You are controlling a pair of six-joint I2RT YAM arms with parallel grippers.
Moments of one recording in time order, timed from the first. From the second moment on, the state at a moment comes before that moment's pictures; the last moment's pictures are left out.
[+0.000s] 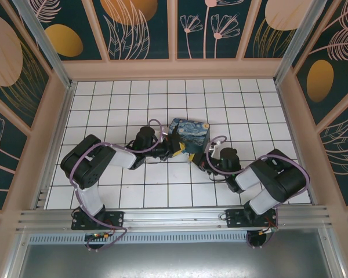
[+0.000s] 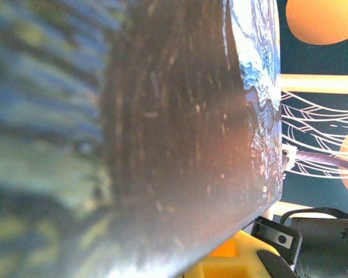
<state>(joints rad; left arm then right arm) -0.64 1.83 0.67 0.74 0.68 -1.28 0.56 1.56 0.15 1.06 -0.49 1.21</state>
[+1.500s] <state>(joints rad) -0.62 1.83 0.65 0.78 0.66 -1.29 0.57 1.53 0.25 0.94 -0.48 1.17</state>
